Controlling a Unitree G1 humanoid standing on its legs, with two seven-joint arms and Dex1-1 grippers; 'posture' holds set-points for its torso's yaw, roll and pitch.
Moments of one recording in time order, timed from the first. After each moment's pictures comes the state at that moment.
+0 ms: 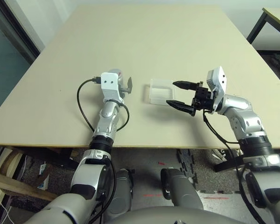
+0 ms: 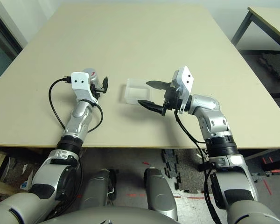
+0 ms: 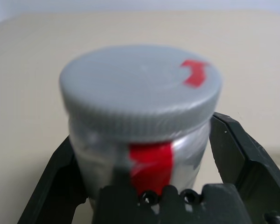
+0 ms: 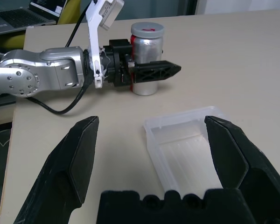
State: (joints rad) left arm -0.61 0.08 0.10 0.69 -0.07 -0.20 -0.07; right arm -0.50 -0.44 0.03 0.24 0.37 0.12 1.11
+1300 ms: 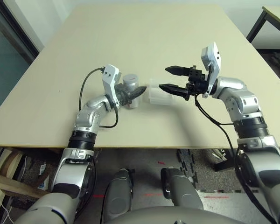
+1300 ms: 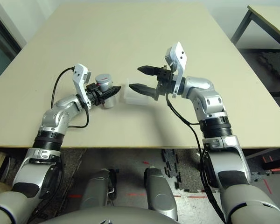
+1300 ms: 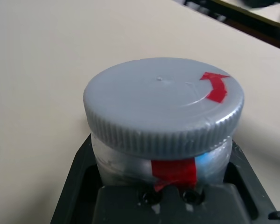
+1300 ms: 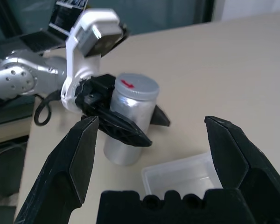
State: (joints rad) left arm -0.63 0.30 -0.02 0.36 -0.35 0.41 -0.85; right arm -0.80 -0.39 0.07 0.37 0.39 0.37 1.14
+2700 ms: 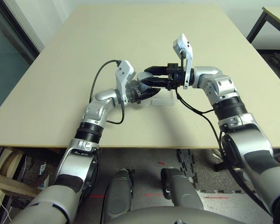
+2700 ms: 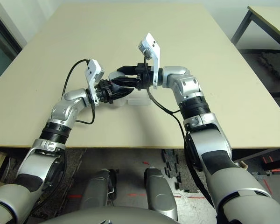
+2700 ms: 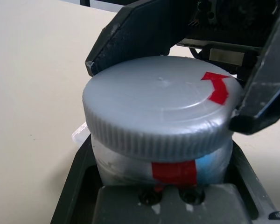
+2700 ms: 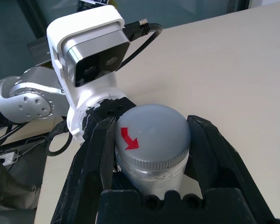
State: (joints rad) left arm -0.69 0.25 -0.09 0.44 -0.29 0.24 -0.94; right arm -0.96 -0.27 0.11 0.59 0.33 0.38 1.21
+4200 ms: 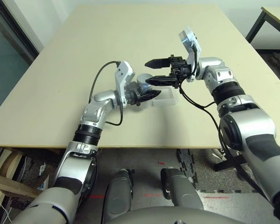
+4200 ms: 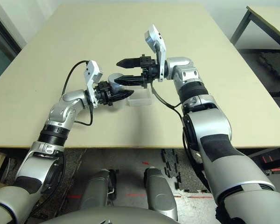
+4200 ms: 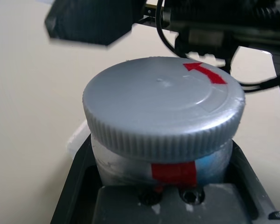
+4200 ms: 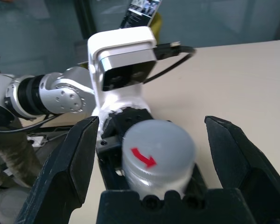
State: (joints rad) left arm -0.68 0.25 -0.08 0.38 -0.30 0.28 -0.96; right arm -1.18 -0.23 0.03 1.06 0.26 0.07 1.52
